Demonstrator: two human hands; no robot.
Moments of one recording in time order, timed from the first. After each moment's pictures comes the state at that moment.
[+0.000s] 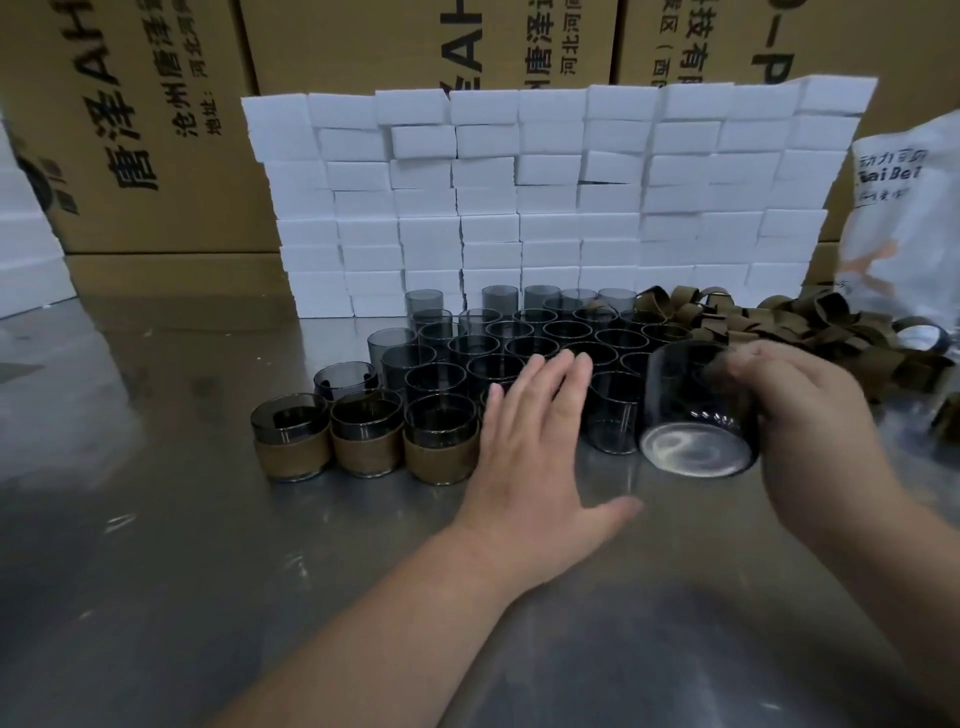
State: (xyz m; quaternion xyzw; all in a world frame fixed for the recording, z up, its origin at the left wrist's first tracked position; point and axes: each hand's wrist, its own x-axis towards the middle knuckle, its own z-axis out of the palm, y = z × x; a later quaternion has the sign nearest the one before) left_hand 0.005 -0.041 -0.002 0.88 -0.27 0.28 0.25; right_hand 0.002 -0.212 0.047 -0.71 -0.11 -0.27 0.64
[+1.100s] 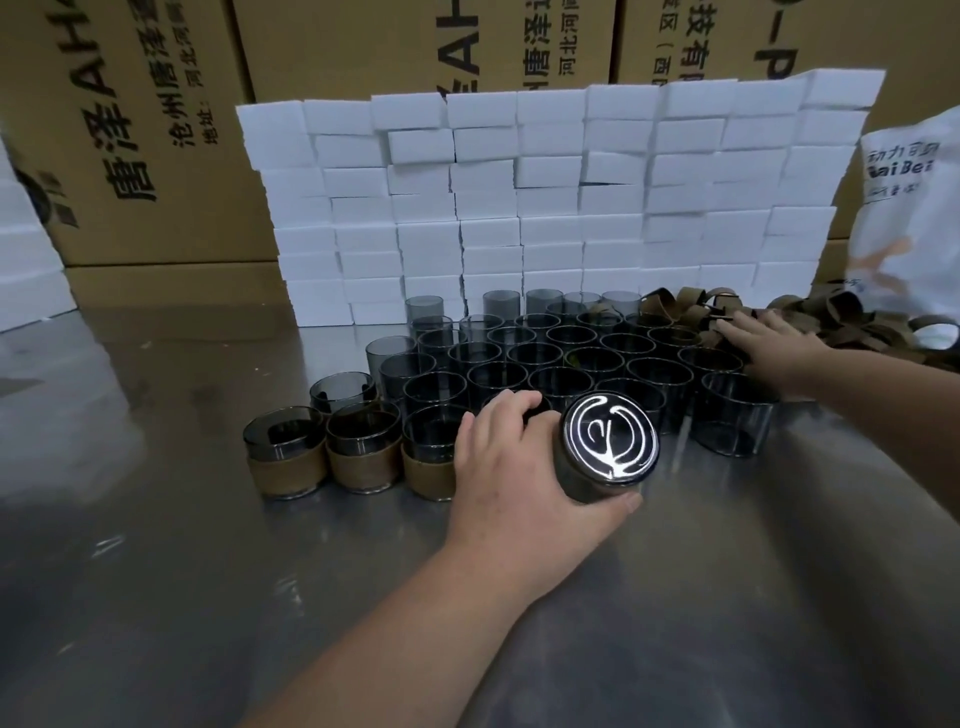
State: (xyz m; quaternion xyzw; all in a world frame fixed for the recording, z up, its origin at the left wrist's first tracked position) left_hand 0.011 -0.039 -0.007 0.90 -0.13 0.30 0.28; right_hand 0.198 -0.335 0.029 -1.00 0.02 -0.03 -0.03
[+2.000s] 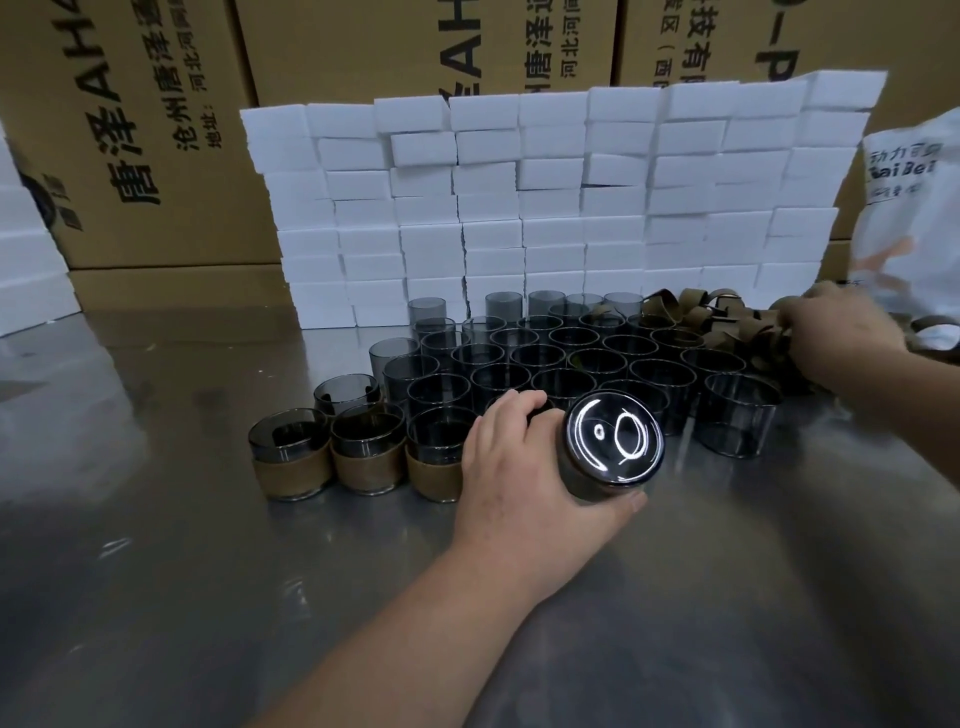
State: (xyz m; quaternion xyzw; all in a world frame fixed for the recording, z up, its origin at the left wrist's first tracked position) left_hand 0.010 -0.039 -0.006 0.90 -0.13 0.28 0.31; right_hand 0.169 -0.333 0.056 -0.96 0.09 -0.23 -0.09
